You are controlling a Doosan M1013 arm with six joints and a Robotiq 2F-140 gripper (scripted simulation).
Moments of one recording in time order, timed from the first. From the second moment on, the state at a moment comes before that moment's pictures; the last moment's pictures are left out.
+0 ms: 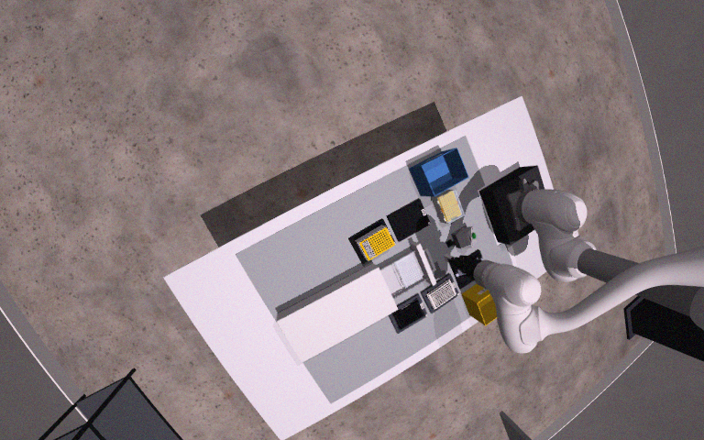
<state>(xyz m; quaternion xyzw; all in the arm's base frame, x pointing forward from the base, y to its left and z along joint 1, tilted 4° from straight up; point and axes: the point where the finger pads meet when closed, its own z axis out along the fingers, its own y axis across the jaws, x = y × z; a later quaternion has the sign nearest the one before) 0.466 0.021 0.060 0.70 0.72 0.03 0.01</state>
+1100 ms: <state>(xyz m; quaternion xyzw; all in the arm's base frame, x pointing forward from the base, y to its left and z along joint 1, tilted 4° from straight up) 0.467 0.022 0.040 0.70 0.72 0.03 0.01</state>
